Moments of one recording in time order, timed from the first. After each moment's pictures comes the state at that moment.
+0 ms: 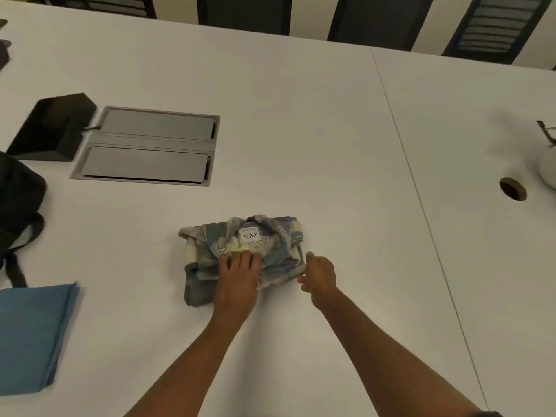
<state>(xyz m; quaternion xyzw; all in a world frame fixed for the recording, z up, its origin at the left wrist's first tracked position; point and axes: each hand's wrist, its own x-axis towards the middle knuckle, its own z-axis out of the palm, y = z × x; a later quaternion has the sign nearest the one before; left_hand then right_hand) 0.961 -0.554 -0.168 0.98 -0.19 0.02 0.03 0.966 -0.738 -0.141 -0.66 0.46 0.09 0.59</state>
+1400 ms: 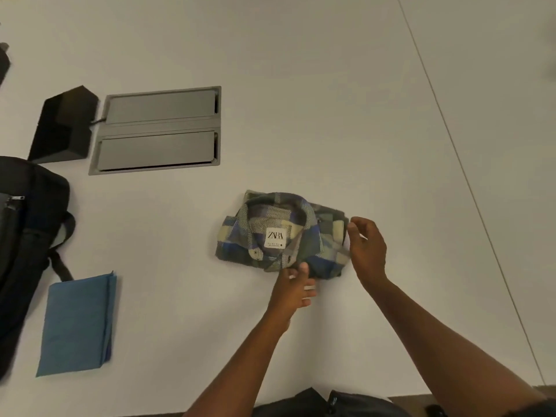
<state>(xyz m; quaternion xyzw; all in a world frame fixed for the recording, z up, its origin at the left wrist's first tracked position) 0.916 -0.604 -0.152 0.64 0.26 -0.43 0.58 0.932 -0.784 -0.173 -0.76 0.34 -0.07 0.54</state>
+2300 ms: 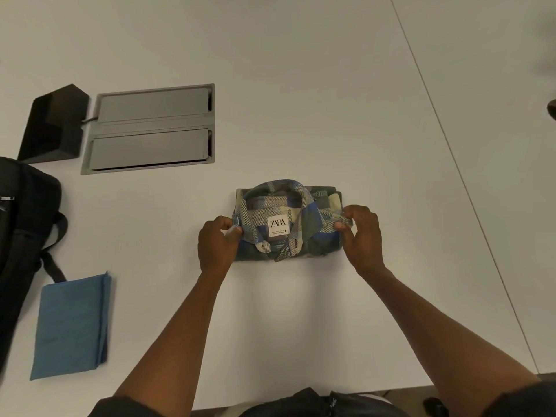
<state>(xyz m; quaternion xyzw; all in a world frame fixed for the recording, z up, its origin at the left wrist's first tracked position) 1.012 -0.497 -0.176 0.93 0.09 -0.05 0.36 0.936 -0.795 -0.173 -0.90 0.15 -0.11 0.40</state>
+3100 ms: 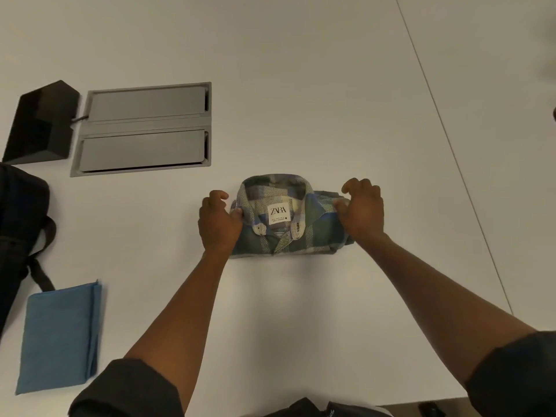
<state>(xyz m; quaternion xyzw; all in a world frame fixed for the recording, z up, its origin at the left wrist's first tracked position) 1.072 -0.525 -0.168 0.94 0.09 -0.04 0.33 1.020 -0.808 -0.141 -0.95 0.21 0.00 0.22</state>
